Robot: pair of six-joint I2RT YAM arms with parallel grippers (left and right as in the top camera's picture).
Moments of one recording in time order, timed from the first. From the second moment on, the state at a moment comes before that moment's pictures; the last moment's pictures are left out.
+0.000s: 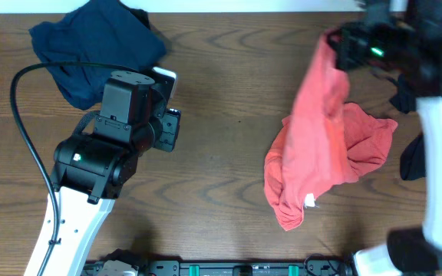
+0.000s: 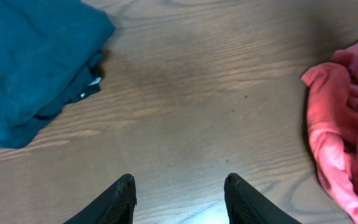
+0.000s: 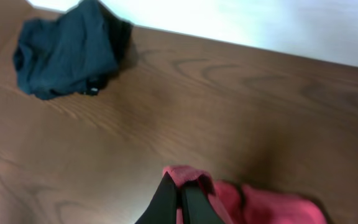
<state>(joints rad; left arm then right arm) -0.35 1.19 1.36 -1.02 -0.04 -0.02 0.18 1.73 2.11 -1.16 -0.35 0.01</state>
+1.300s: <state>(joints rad) -0.35 1.28 1.36 -1.00 -0.06 -0.04 0.54 2.29 2.10 -0.60 -0.32 0.19</state>
